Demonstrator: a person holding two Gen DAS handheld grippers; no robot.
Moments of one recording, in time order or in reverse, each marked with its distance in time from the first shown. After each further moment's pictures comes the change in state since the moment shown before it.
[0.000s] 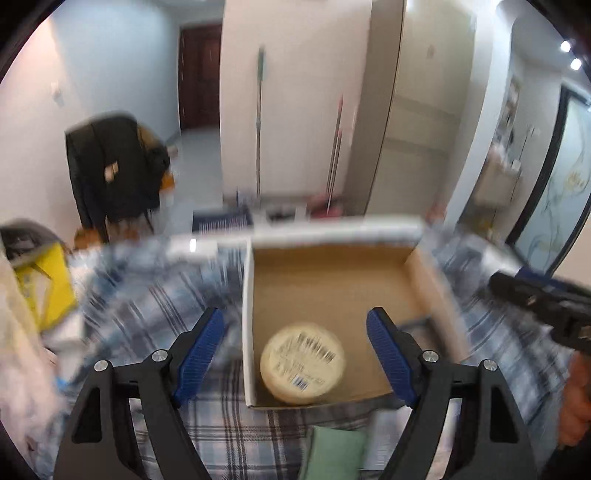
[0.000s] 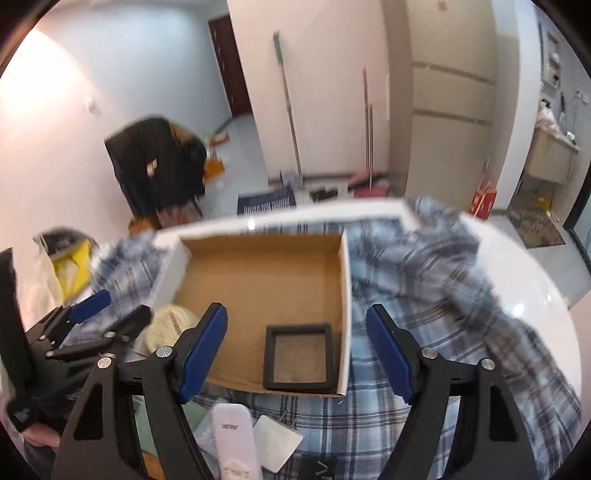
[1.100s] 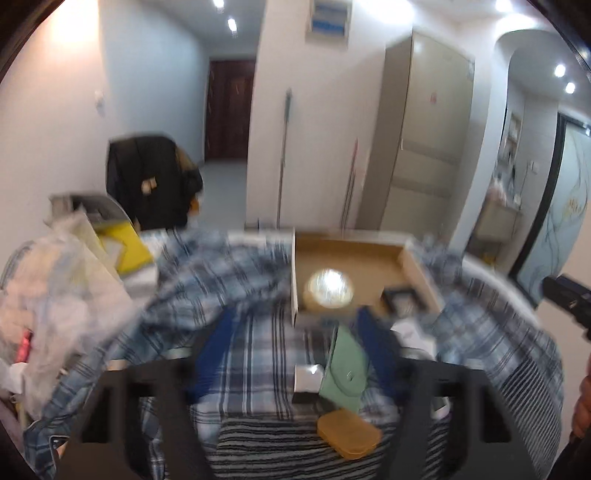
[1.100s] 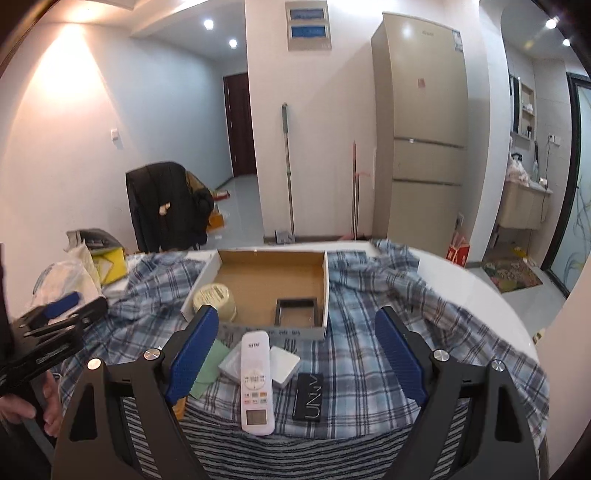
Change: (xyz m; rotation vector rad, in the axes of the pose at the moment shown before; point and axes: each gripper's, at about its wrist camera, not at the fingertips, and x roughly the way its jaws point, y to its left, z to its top) left arm -0.104 0.029 -0.095 -0.043 -0.044 0.067; right arm -0.121 0.027 -0.104 -0.074 -0.187 -0.076
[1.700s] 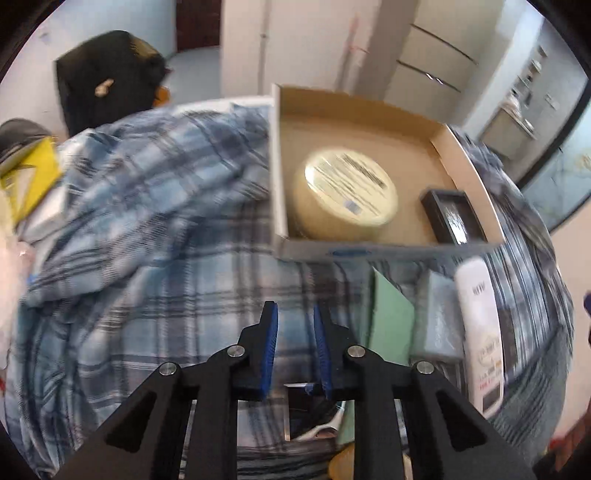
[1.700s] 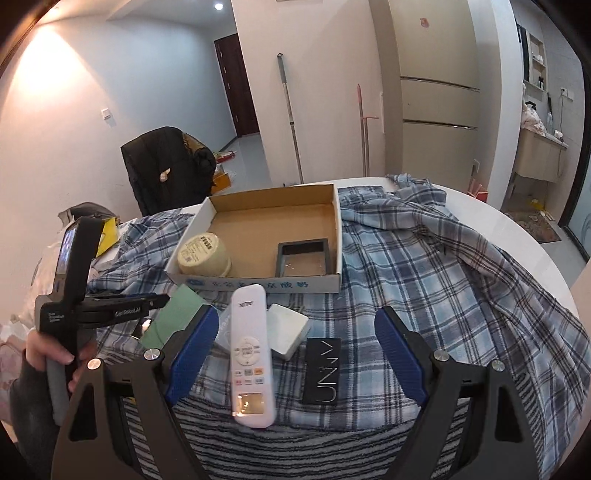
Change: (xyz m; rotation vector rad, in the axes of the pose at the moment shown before) left arm 0.154 -0.004 -0.015 0.027 0.481 -0.095; right arm 0.064 -0.016 -0.031 0.063 0.161 0.060
